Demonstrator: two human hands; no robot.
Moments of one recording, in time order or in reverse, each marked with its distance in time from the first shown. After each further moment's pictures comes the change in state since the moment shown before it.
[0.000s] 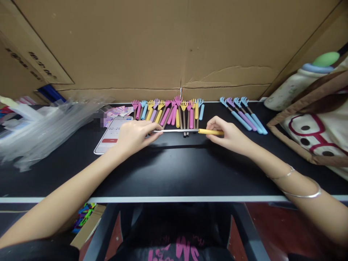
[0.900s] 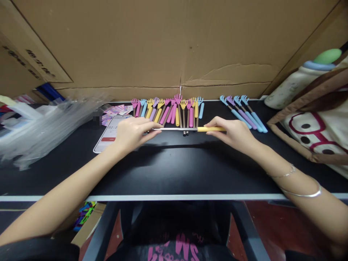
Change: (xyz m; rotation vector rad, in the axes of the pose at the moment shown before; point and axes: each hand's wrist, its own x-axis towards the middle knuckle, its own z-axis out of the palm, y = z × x) left_hand 0.000 -0.006 0.002 0.020 0.170 0.115; right_hand -0.004 -0.001 -0.007 -0.420 0.120 -0.145
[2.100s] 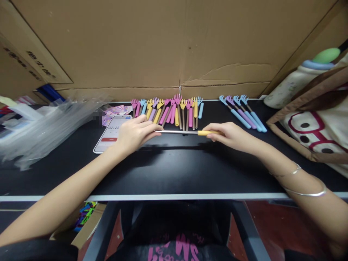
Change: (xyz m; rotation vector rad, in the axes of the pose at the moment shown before) left_hand 0.000 0.000 0.003 0.075 0.023 0.122; right_hand 0.004 0.001 -0.006 0.302 -0.343 0.044
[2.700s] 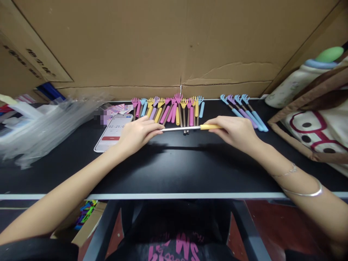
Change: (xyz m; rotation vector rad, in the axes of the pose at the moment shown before) left_hand -0.002 0.005 -0.001 -0.201 -0.151 -0.155; right_hand -0.003 -0.007 0.003 -0.496 0.362 -0.163
